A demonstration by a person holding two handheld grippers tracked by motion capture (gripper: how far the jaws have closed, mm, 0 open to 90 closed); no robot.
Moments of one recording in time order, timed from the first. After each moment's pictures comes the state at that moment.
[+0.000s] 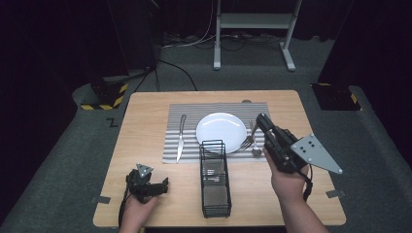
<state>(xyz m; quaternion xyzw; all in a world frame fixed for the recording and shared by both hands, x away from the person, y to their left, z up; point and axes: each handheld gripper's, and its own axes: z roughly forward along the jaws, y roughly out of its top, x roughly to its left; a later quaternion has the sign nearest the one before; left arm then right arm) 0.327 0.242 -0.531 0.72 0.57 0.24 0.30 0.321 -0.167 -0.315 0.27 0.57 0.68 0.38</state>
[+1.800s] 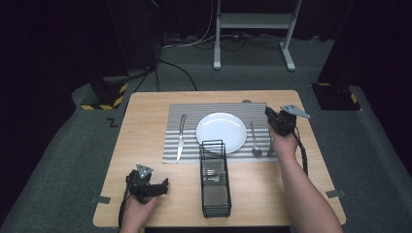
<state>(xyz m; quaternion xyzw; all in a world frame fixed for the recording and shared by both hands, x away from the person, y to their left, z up) 0.325 0.242 -0.531 0.72 0.57 0.24 0.30 0.531 -0.223 -0.461 0.49 0.64 0.51 0.29</state>
